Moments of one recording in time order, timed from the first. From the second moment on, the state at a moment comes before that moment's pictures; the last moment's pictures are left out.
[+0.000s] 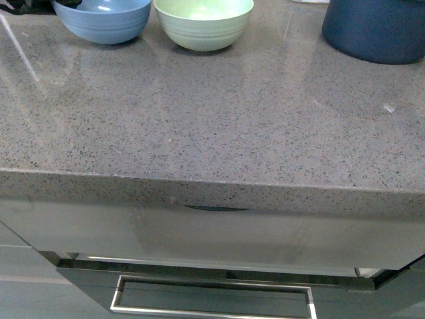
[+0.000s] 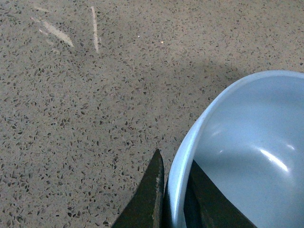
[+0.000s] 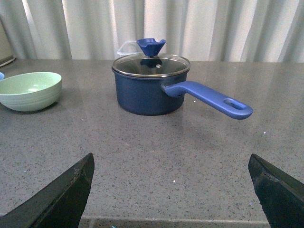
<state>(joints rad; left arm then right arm) -0.07 2.11 1.58 -0.11 -0.20 -0.27 0.00 0.00 0.01 0.00 0.00 0.00</state>
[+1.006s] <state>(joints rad) -0.04 1.20 0.80 0.16 -0.16 -0.05 0.00 0.00 0.01 0.00 0.00 0.00</state>
